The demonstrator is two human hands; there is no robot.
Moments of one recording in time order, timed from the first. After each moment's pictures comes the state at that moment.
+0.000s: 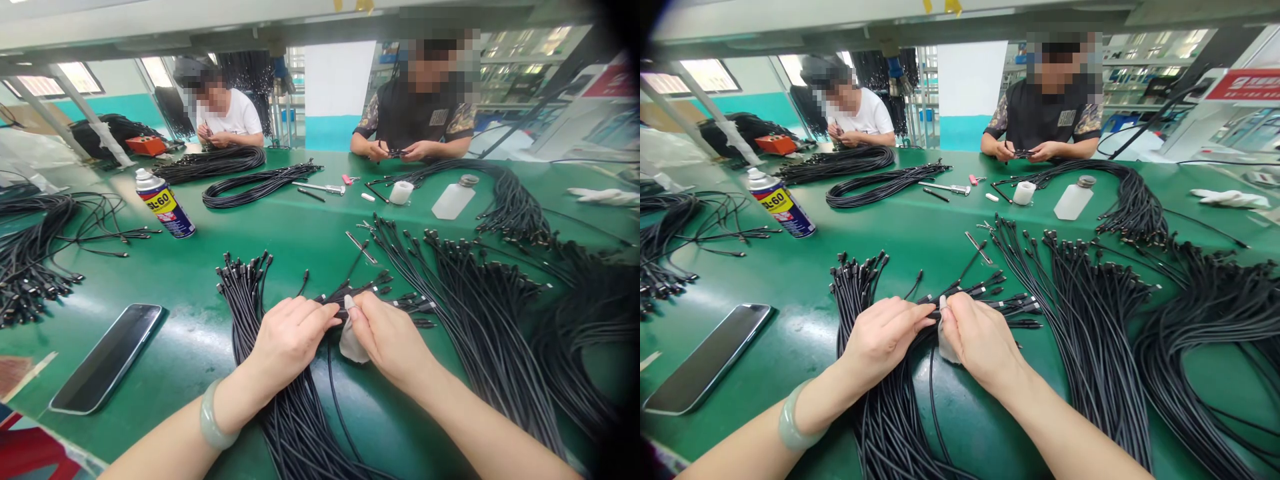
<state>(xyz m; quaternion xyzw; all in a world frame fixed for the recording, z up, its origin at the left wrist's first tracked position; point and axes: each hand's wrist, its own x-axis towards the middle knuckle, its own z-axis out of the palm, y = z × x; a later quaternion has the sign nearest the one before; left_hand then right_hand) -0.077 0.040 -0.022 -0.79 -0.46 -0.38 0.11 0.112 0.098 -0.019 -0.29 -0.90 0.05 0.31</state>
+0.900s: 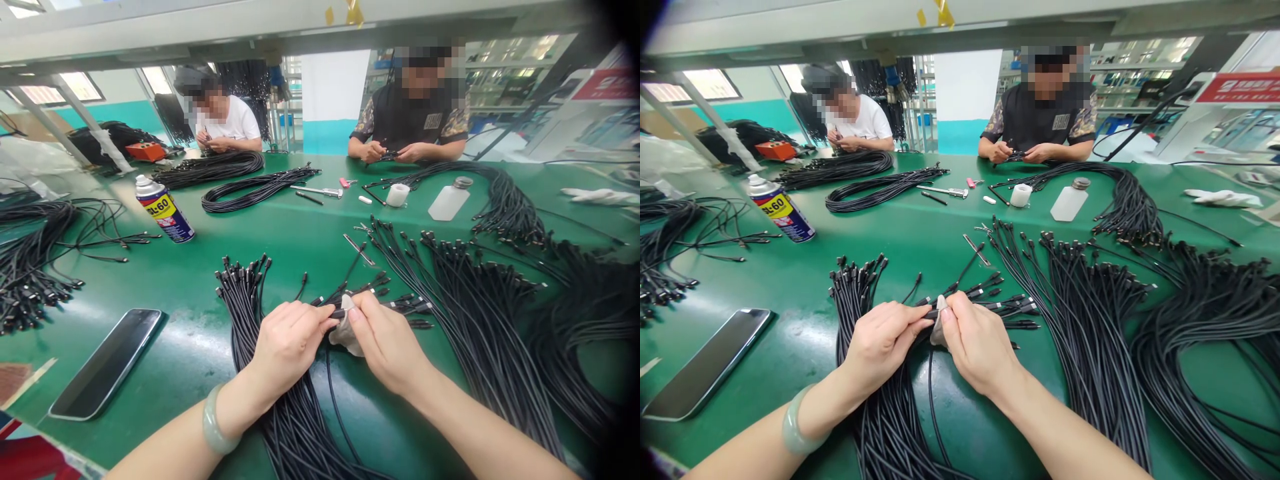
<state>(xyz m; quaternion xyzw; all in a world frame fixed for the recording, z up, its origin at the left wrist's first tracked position) -0.071 0.036 -0.025 -0.77 -0.48 -0.42 0.07 0.111 0.089 -0.013 -0.33 -0.86 0.19 0.33</state>
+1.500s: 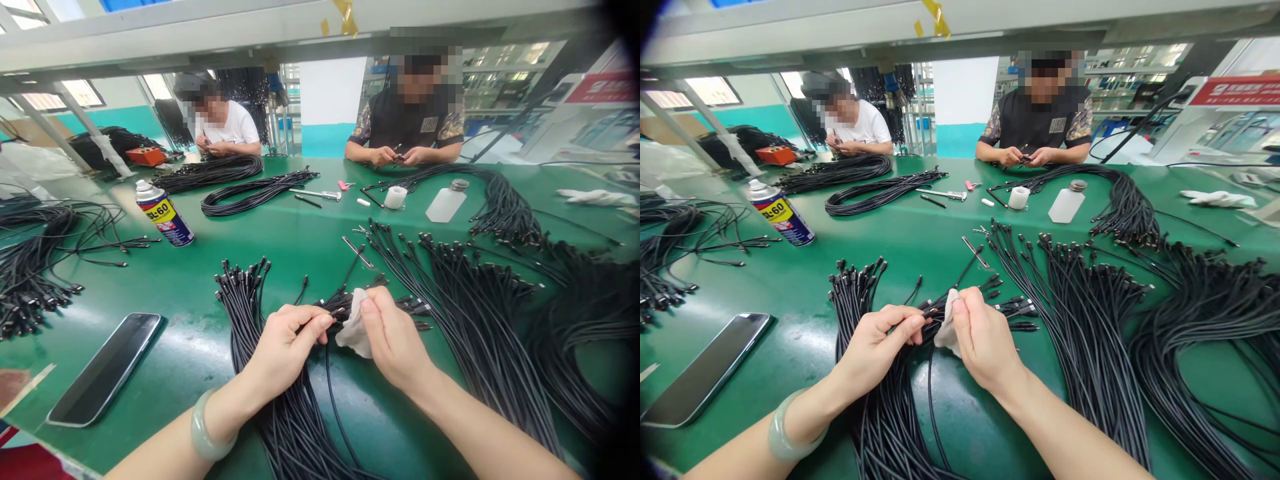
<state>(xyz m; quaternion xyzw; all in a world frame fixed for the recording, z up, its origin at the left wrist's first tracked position) -0.071 0.035 -0.013 -0.66 -0.54 -0.46 -0.25 0.115 0.096 -0.019 -0.38 -0.82 0.18 0.40</state>
